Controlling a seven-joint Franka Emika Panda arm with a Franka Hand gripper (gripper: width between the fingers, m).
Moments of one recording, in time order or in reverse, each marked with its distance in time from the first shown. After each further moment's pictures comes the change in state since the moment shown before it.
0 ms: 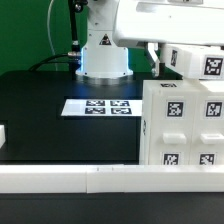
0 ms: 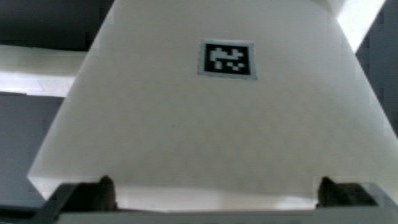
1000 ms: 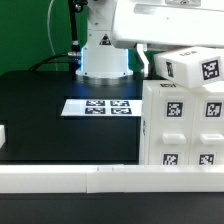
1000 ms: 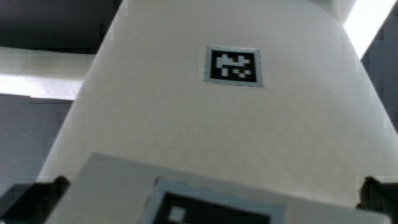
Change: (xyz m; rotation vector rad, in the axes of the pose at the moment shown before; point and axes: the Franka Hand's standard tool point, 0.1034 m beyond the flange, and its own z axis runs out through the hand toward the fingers) arm -0.001 0.001 0.000 -0.001 0.002 -0.003
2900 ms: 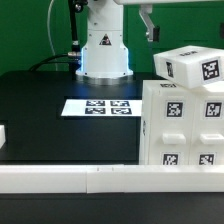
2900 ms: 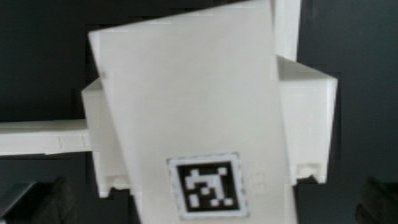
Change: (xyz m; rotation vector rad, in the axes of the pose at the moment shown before) arm 0.053 0.010 -0.038 0.099 -0.522 0.139
